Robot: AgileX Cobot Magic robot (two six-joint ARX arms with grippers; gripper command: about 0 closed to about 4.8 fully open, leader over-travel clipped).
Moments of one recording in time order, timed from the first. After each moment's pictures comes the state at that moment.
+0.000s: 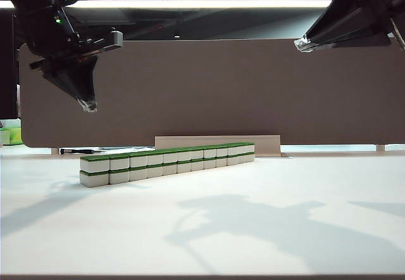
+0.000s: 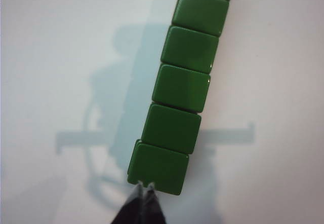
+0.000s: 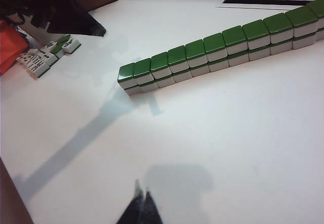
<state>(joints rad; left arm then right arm) -0.18 1.75 1.53 -0.81 0.24 0.37 0.31 0.98 0.61 -0.03 -0.52 0.18</state>
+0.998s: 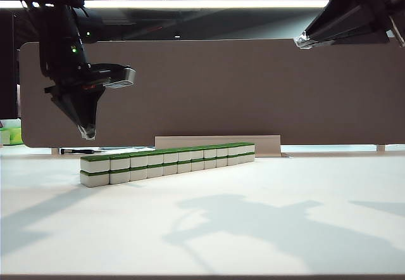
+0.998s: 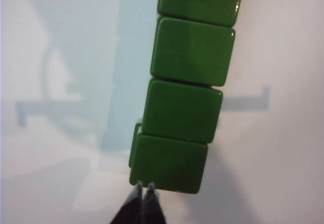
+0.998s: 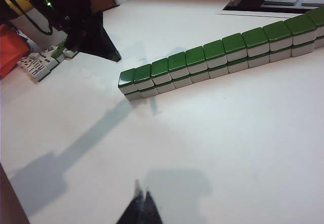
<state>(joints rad) -0.19 1.99 1.77 -1.06 0.17 0.47 0.31 0.98 0.61 -0.01 -0.52 0.18</state>
